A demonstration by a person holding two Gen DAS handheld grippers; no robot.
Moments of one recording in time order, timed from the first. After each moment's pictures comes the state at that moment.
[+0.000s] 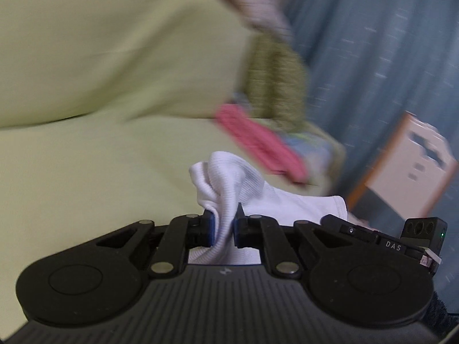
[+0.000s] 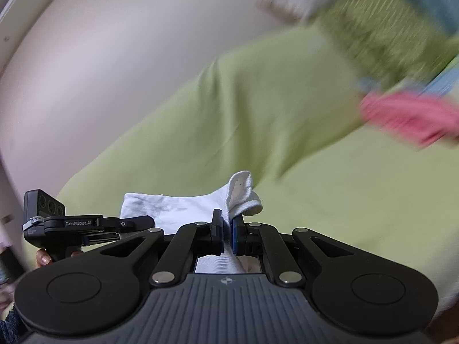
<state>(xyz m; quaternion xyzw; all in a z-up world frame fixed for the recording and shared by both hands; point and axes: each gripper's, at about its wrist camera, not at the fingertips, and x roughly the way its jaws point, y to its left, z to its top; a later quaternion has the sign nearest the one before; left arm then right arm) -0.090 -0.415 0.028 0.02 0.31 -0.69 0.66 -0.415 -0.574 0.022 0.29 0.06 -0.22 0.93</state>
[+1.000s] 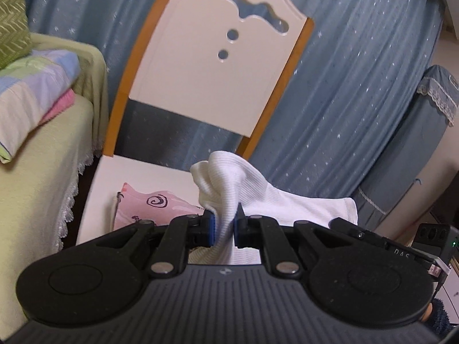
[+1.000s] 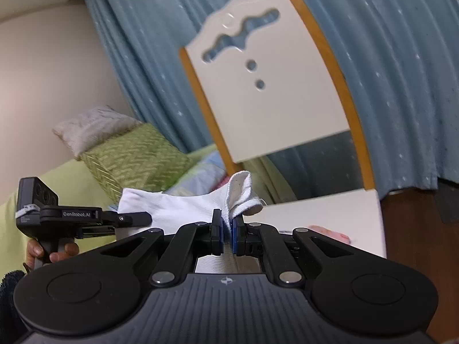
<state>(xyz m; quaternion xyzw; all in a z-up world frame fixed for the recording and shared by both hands) -0.514 -0.718 -0.012 0.17 0.29 -0.90 0.28 -0.810 -0.546 0.021 0.27 -0.04 -0.63 0.73</state>
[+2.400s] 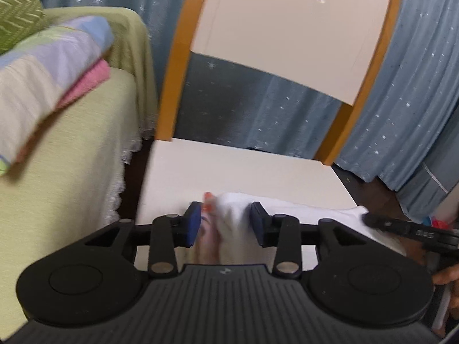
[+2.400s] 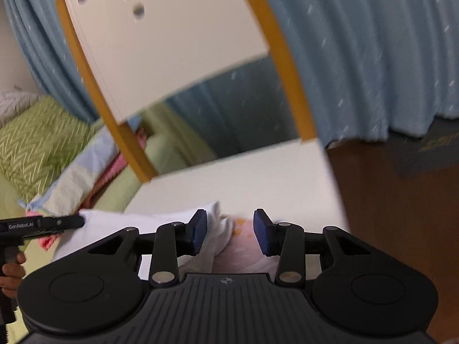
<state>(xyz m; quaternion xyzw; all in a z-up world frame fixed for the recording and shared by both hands) -0.560 -0.843 -0.100 0.26 0.27 -0.85 0.37 -0.856 -0.661 -0.072 0.34 0.02 -0.72 0.61</state>
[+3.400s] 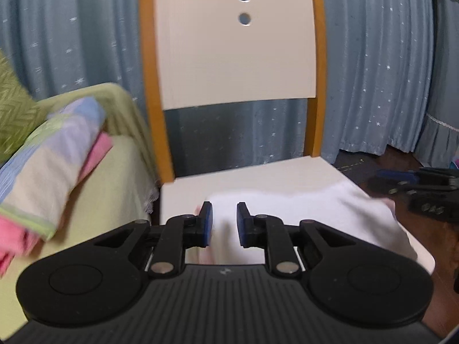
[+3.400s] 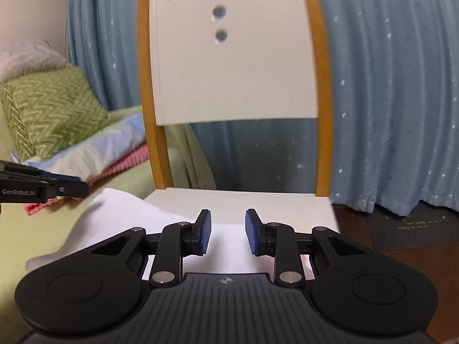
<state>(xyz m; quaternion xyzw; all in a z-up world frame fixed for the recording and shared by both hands) -0.572 -0.771 -0.068 0.27 0.09 -0.88 0.37 -0.770 -0.656 -0.047 0.21 0.11 -0.74 0.62</state>
